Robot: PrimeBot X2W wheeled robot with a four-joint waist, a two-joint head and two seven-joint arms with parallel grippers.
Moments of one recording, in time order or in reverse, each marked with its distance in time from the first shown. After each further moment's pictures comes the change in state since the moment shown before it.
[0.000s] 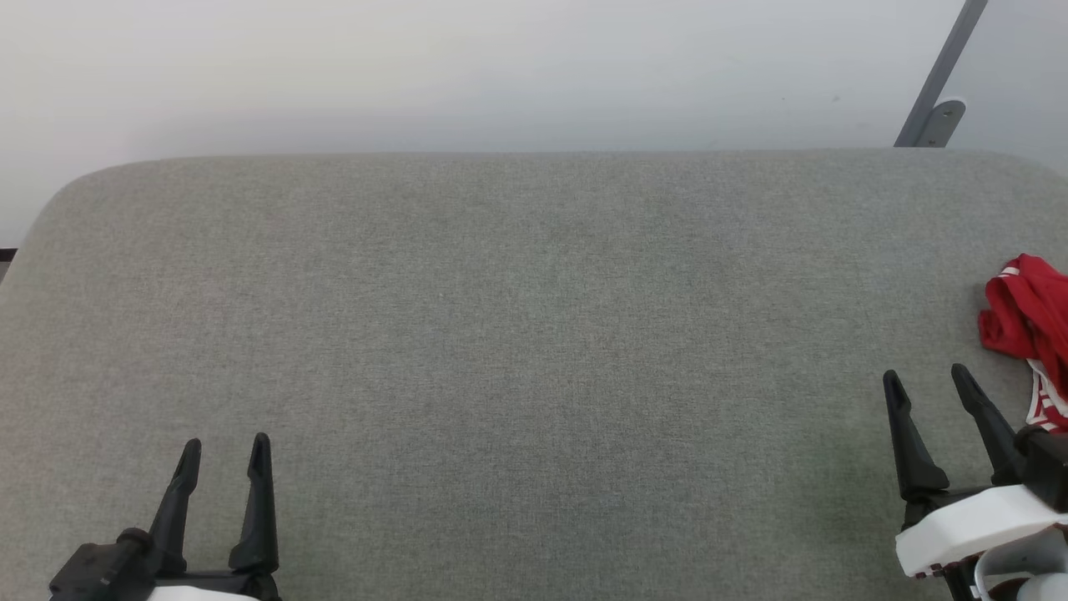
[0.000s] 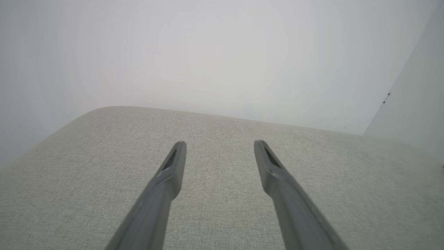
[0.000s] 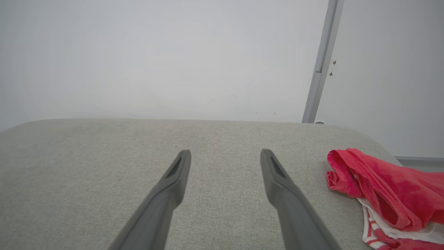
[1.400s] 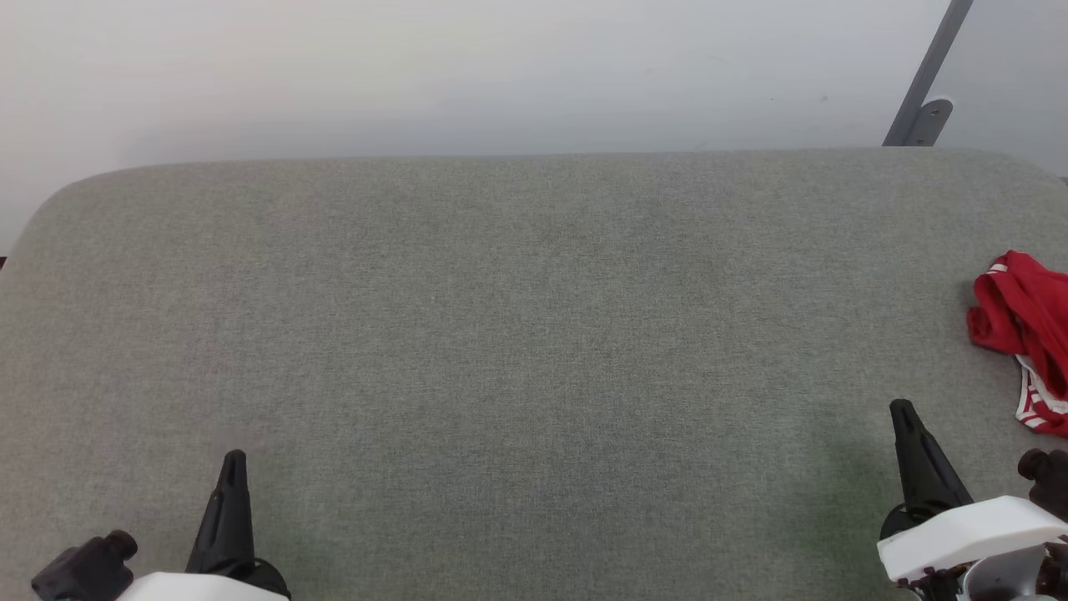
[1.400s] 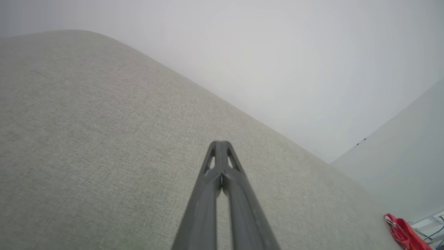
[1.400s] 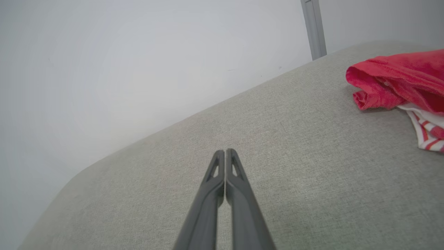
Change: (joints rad) left arm -0.031 -0.035 0.002 0.090 -0.350 0.000 0.087; right arm 0.017 0.073 -0.008 0.049 0.346 0.000 0.077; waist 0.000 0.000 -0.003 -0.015
